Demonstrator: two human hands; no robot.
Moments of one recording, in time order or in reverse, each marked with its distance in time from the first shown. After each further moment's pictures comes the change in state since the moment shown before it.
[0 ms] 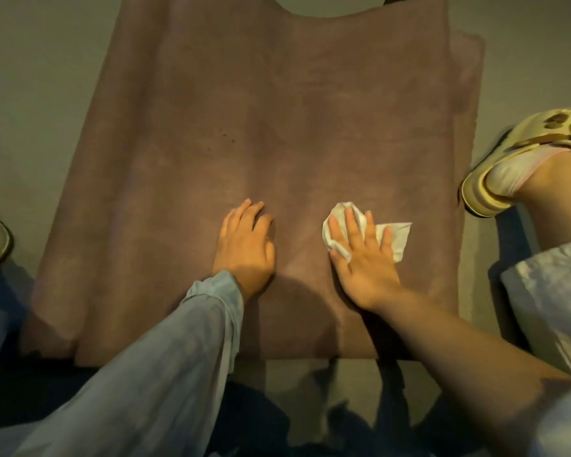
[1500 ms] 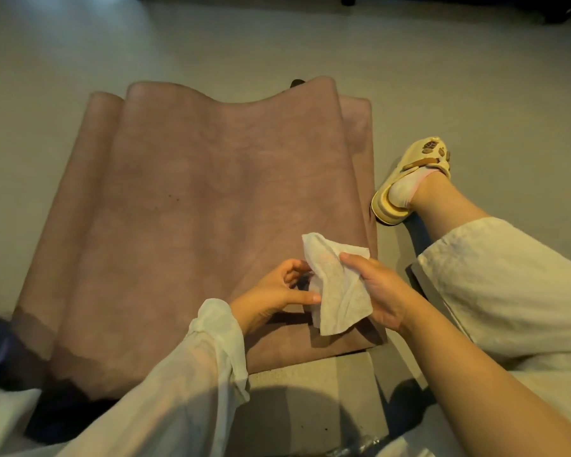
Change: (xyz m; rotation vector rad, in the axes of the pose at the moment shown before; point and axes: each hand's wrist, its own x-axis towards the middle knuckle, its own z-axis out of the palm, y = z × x) left_hand -0.017 0.130 -0.020 -1.068 -0.758 -0.230; right_hand -0.094 0.054 -0.082 1.788 -0.180 0.291
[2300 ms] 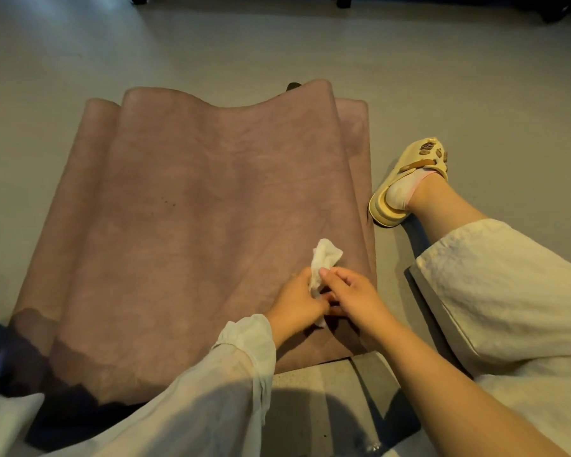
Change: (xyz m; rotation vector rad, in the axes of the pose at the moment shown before) left_hand 0.011 0.002 0.042 0.326 0.195 0.123; right_hand 0.017 0.033 0.010 -0.330 0.225 -0.195
